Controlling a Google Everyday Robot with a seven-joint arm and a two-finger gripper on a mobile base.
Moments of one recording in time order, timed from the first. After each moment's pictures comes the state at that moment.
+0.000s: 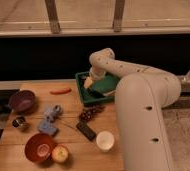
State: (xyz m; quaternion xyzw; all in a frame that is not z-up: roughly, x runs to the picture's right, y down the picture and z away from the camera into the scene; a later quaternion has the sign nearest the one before) arm 0.015 -0.039 0.951 -0.23 0.03 0.46 0.86
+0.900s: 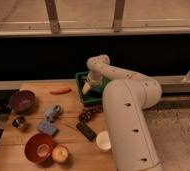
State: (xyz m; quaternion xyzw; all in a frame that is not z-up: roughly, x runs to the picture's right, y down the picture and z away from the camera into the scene) arm -0.012 0.004 1.001 -0.29 0.06 0.45 0.84
